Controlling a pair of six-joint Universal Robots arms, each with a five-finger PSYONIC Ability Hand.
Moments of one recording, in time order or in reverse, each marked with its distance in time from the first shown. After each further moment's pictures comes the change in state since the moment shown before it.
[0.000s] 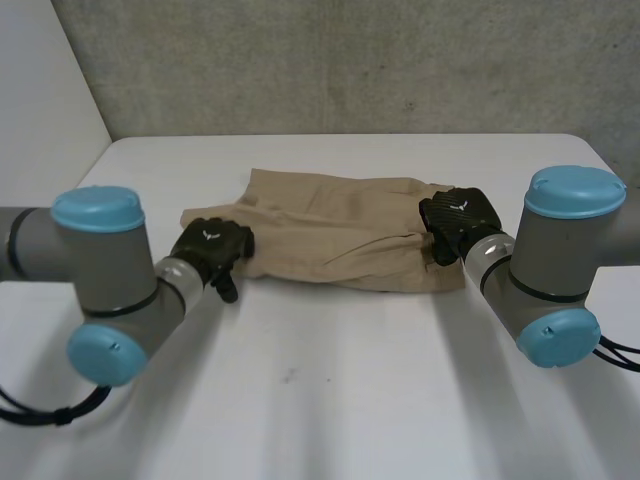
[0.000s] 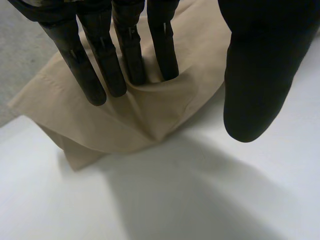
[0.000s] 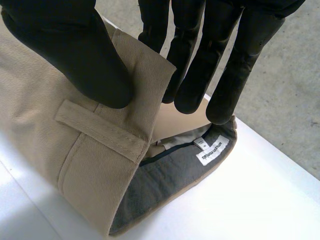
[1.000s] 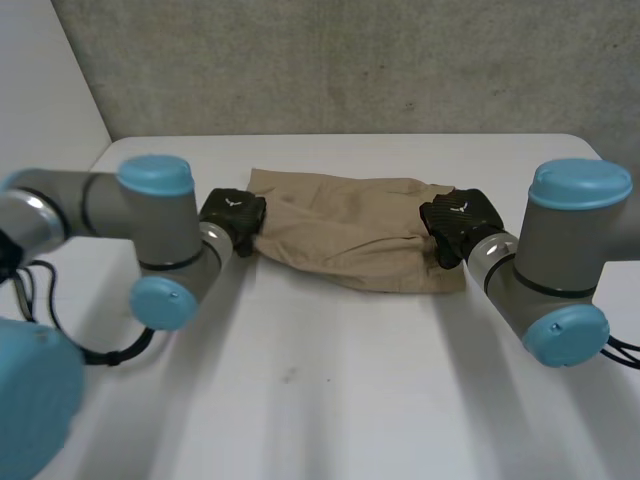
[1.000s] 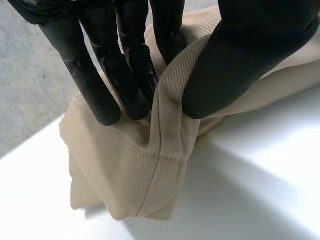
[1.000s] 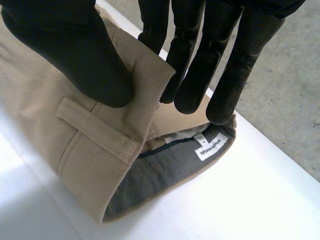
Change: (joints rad) left arm -0.059 -0.256 0.475 -0.181 -0.094 0.015; right arm -0.001 -0.025 -0.007 0.073 -0.005 -0.073; left_hand 0.582 0.647 0.637 0.662 0.630; right_hand 0.004 0.002 0.000 0.000 0.000
